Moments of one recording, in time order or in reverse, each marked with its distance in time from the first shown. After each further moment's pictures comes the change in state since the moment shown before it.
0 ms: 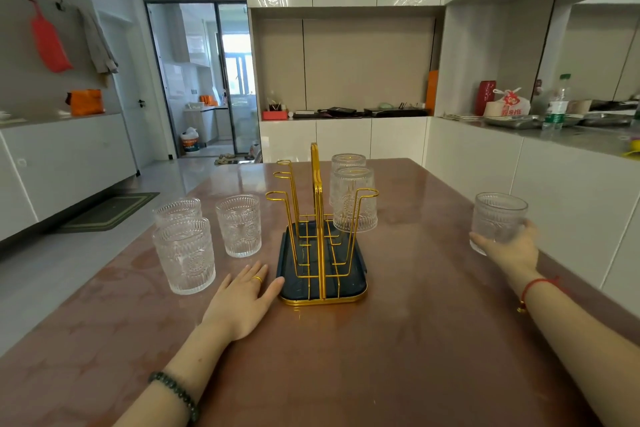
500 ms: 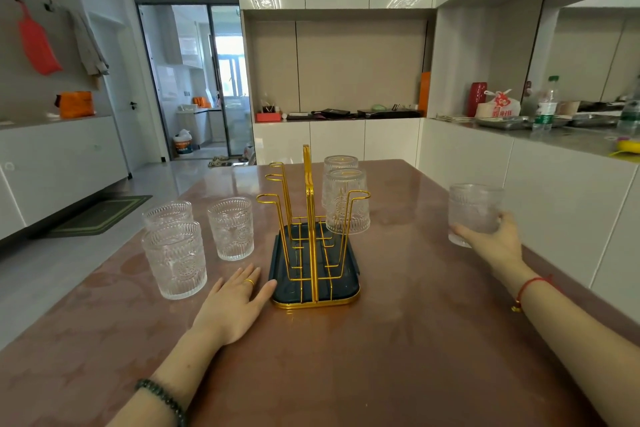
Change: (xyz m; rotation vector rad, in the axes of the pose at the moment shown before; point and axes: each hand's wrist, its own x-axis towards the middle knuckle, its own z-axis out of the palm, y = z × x) left_hand 0.002 -0.003 0.000 0.000 0.015 0.012; right_hand -0.010 -0.022 0.002 0.011 -0.092 -0.039
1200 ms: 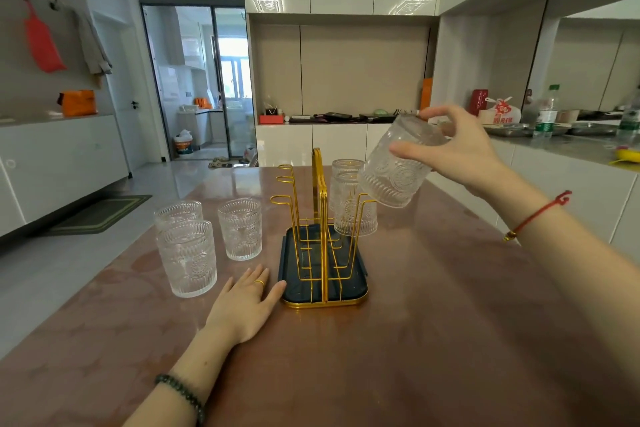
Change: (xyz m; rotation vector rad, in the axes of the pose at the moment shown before) left_hand -0.003 0.003 0.000 0.013 -0.018 0.005; right_hand -0.080 -0.180 -0.007 -0.050 -0.233 -0.585
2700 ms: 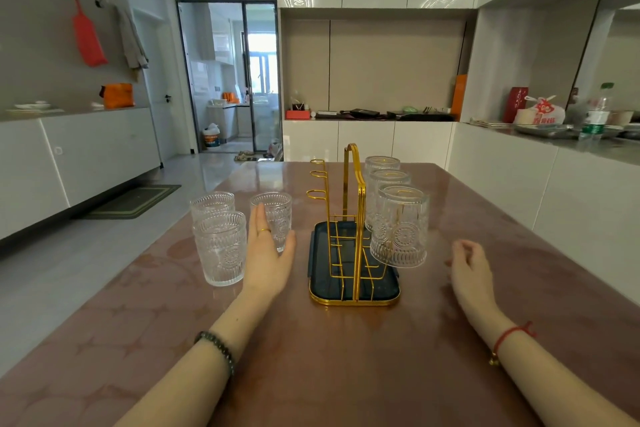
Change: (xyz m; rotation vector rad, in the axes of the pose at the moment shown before) left_hand 0.019 0.009 -0.026 -0.615 0.594 0.015; right_hand -0.086 0.123 0.092 0.176 0.135 0.471
